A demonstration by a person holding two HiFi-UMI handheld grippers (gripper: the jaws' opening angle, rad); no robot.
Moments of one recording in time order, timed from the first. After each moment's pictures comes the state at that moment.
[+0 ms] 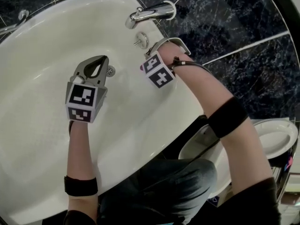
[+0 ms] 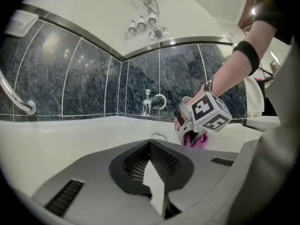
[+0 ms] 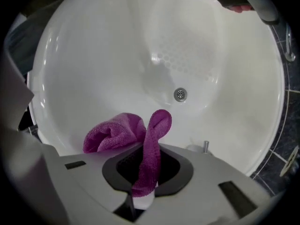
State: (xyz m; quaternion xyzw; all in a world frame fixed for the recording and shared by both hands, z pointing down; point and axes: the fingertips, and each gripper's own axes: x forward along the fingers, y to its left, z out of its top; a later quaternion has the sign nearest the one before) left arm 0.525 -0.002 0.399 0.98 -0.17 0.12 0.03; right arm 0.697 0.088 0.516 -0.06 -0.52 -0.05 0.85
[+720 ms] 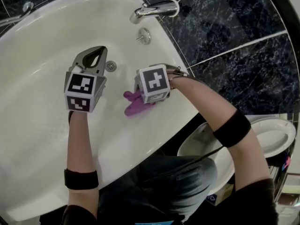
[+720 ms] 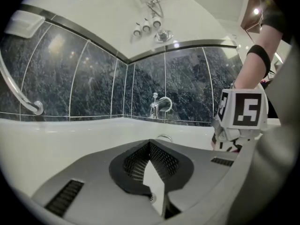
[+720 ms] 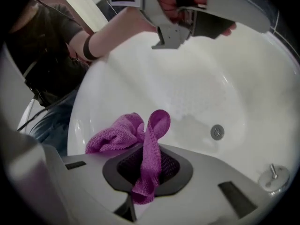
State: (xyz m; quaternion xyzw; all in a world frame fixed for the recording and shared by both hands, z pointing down) left arm 0.510 -0.016 0.395 0.97 -0.20 0.11 0.04; right arm 0.533 0.175 0.519 -0.02 -0.73 0.24 0.63
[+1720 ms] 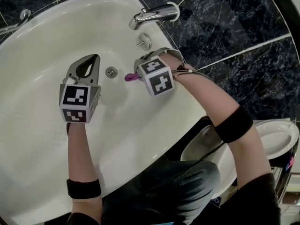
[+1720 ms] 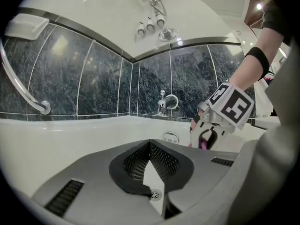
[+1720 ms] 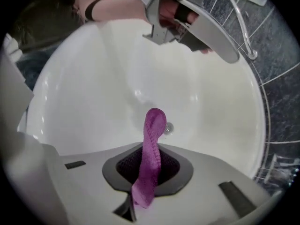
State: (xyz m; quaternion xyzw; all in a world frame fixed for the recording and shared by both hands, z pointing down) left arm 0.494 -0.031 0.401 0.97 -0.22 0.13 0.04; right arm 0.592 0.083 0.513 0.04 -0.69 -0.01 0.72
